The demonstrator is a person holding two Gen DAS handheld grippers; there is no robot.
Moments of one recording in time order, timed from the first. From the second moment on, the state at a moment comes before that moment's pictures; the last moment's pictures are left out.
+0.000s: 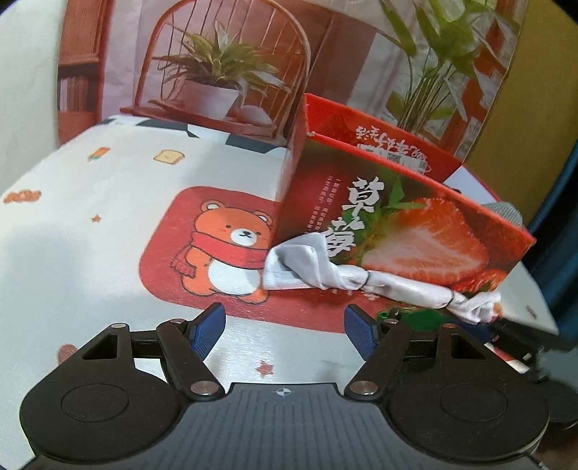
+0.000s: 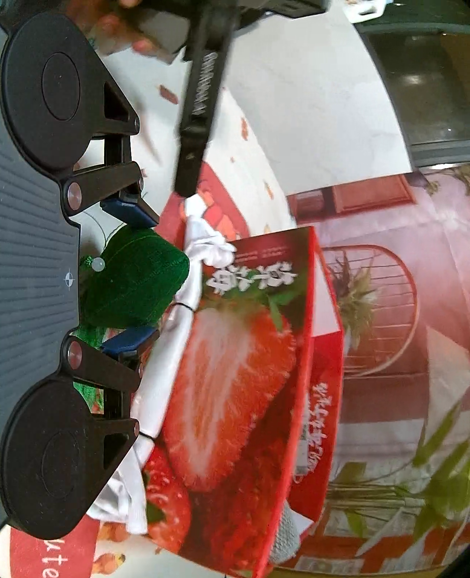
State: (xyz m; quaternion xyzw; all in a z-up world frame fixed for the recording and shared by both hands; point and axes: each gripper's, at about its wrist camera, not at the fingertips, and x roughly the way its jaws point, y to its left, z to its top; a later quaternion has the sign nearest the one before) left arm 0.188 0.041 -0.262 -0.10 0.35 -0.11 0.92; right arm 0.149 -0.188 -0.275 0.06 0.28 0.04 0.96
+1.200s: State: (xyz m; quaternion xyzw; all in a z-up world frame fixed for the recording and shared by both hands) left arm 0.204 -0.020 -0.303 -0.16 0.42 -0.24 0.86; right arm 0.126 -0.187 -0.302 0.07 0.29 0.06 0.95
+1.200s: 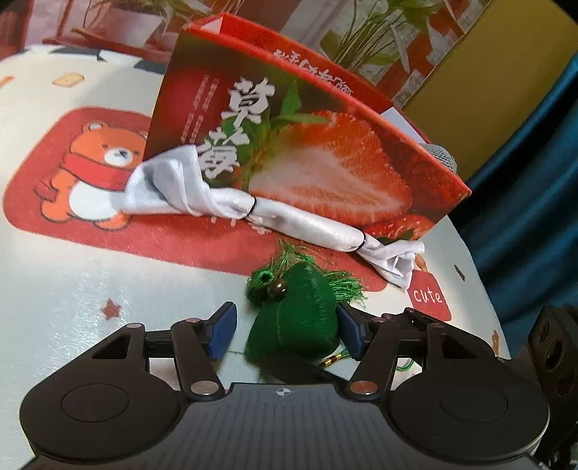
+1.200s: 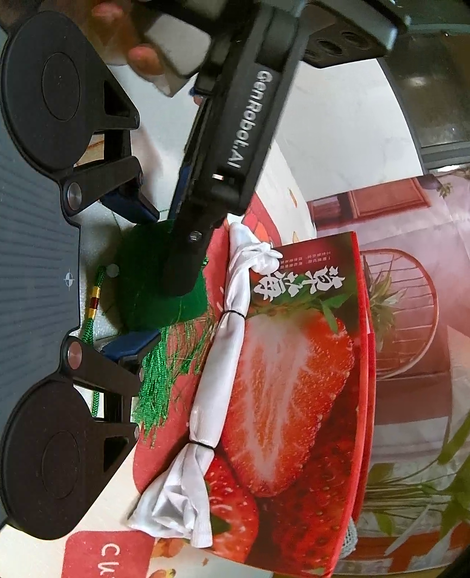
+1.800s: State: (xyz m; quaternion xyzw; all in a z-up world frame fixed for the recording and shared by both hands) left arm 0.197 -0.025 -0.214 -0.14 0.32 -0.28 0.89; right arm 0.122 -0.188 -0.236 0.04 0.21 0.04 0.98
